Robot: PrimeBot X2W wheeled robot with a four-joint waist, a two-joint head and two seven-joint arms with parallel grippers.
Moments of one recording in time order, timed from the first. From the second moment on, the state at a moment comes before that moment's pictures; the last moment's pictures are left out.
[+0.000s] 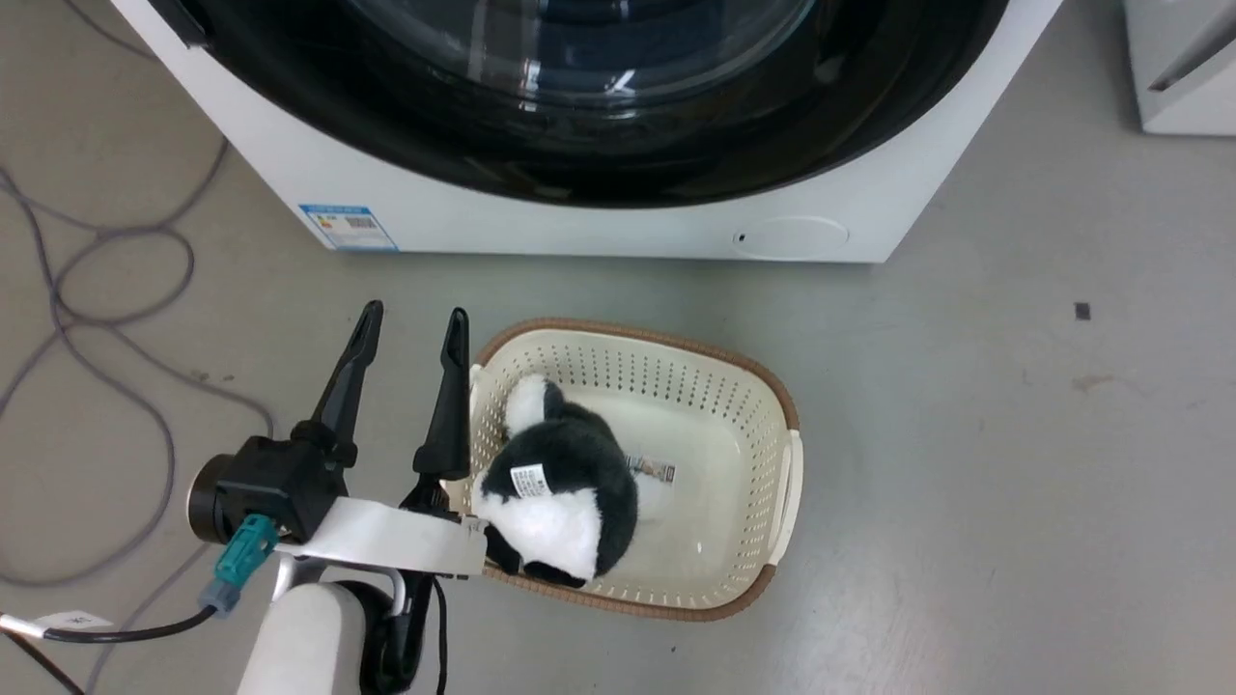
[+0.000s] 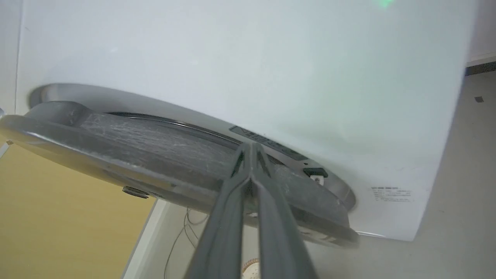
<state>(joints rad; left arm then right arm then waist) -0.22 0.05 -0.09 0.02 -0.19 -0.09 -0.22 -1.54 -0.30 0.56 1.13 1.27 0.13 0.37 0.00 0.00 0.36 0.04</state>
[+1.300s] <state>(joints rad) -0.18 0.05 -0.09 0.08 -0.20 -0.10 -0.26 -1.41 -0.24 0.69 1.09 1.47 0.13 0.84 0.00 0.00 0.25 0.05</state>
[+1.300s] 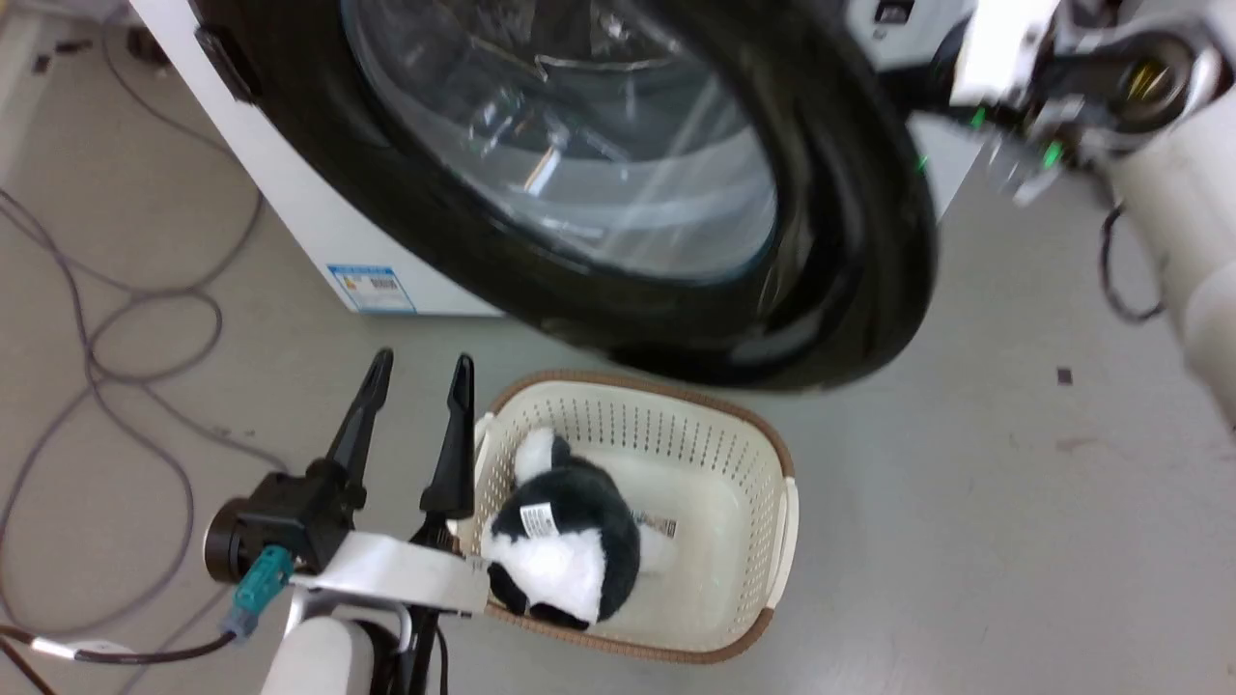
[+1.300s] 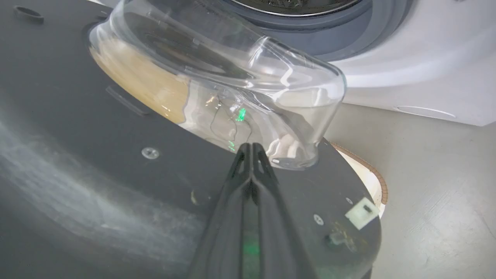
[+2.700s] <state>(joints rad) -0.08 0.05 -0.12 0.13 -0.19 -0.09 -0.26 -0.83 -0.21 0.70 0.39 1.53 0.13 0.78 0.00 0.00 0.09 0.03</state>
